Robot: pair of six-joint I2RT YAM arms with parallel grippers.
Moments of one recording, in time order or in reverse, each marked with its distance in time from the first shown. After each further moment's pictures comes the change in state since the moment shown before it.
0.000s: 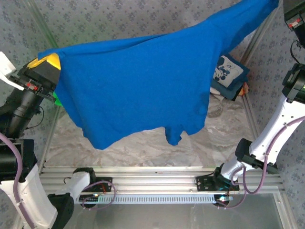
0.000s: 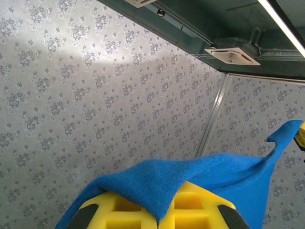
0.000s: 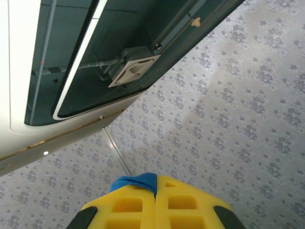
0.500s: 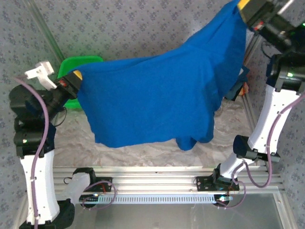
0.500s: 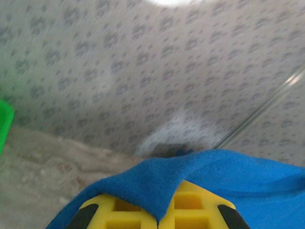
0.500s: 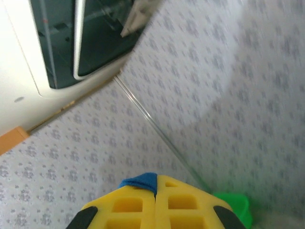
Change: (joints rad) left arm 0.000 -0.095 -0.517 -0.011 -0.098 -0.066; right arm 0.291 0.071 -0.043 -0.278 -0.071 -0.184
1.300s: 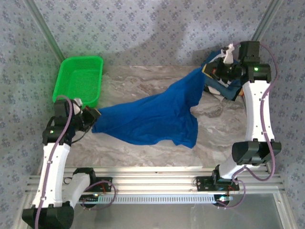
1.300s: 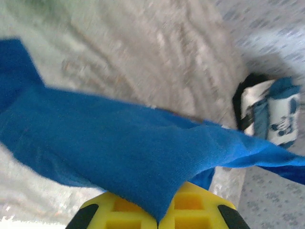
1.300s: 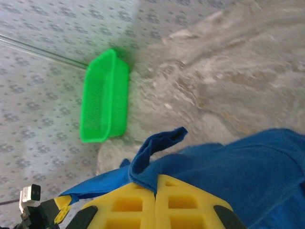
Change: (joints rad) left arm -0.042 -0.023 -0.520 -0.254 -0.018 -0.198; right arm 0.140 -0.091 -0.626 -0.680 0.257 -0.649
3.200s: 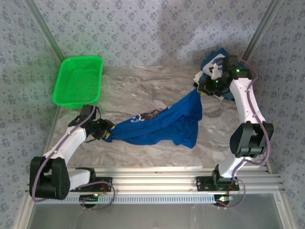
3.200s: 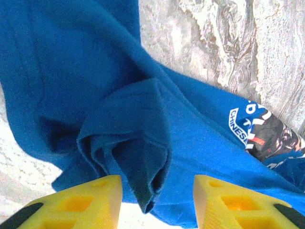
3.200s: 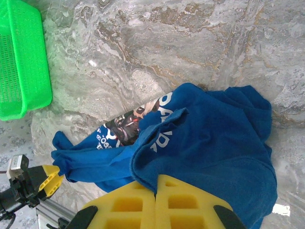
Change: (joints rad) left arm -0.103 0.340 -0.273 0.290 -0.082 -0.210; right arm 0.038 0.112 -0.239 0.014 0.124 -0.147
